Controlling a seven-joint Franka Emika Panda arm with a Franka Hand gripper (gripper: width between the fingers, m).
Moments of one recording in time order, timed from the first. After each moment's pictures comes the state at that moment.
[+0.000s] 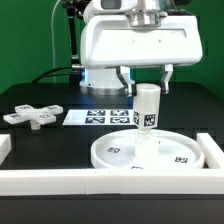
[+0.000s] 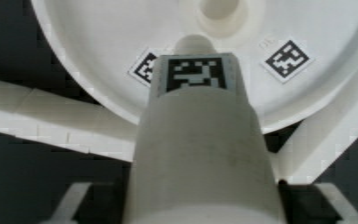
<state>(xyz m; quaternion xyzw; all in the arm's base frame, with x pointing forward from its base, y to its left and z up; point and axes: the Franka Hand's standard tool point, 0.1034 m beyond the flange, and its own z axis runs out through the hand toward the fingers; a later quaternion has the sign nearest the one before) 0.578 0.031 0.119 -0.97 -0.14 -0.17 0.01</state>
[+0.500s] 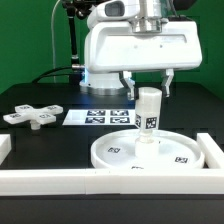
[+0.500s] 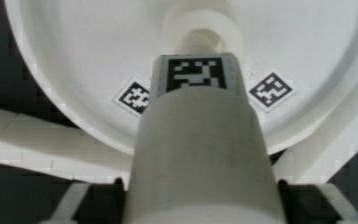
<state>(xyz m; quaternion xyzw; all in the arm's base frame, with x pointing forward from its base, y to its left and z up) 0.566 0.037 0.108 -0.97 -0.15 -0.17 0.01</state>
